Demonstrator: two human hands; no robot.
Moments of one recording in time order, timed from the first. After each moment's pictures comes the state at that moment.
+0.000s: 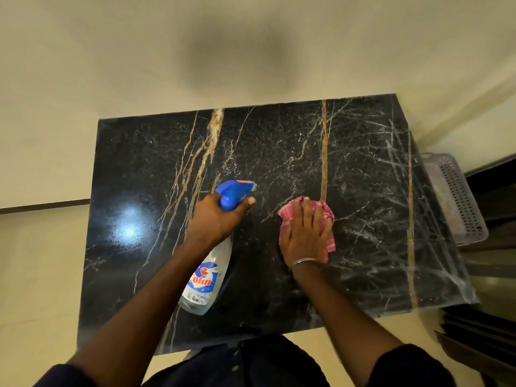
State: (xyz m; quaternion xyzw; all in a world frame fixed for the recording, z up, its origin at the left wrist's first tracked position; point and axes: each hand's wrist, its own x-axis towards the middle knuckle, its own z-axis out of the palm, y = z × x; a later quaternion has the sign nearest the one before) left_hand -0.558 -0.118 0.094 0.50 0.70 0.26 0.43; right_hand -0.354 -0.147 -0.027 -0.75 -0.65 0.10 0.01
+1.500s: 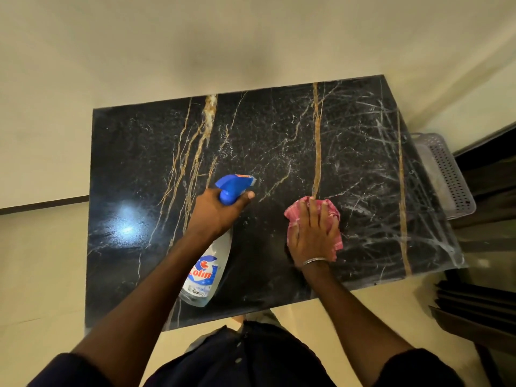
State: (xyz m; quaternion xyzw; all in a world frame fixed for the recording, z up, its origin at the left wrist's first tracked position) left_hand -0.556 -0.156 0.101 0.54 0.68 0.25 0.43; right_hand -0.332 -0.203 -0.028 -0.75 -0.66 0.10 -0.01
